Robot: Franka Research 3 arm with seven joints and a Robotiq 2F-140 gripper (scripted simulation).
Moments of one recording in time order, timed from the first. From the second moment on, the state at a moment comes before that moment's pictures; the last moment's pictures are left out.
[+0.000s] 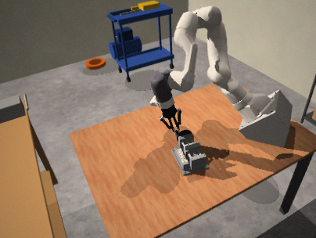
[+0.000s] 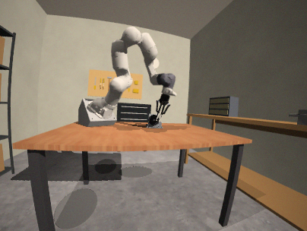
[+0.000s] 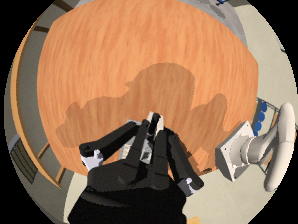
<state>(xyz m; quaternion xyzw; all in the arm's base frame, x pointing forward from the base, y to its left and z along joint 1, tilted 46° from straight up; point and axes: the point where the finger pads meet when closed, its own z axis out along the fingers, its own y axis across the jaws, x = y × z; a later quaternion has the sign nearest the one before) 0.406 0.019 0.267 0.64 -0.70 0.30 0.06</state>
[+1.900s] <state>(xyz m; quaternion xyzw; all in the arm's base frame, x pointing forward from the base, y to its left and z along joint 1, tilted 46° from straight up) 0.377 0.026 0.271 0.65 -0.70 0.30 0.06</state>
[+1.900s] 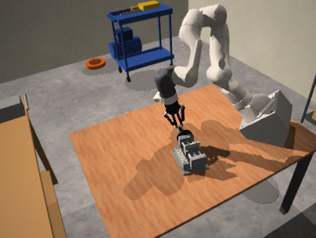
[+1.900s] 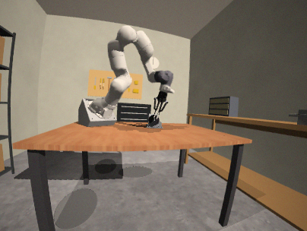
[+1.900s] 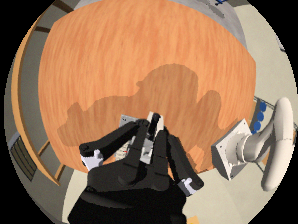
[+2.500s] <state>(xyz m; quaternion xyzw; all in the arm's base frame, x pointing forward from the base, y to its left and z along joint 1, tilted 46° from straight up) 0.372 0.026 0.269 0.65 -0.70 0.30 0.06</state>
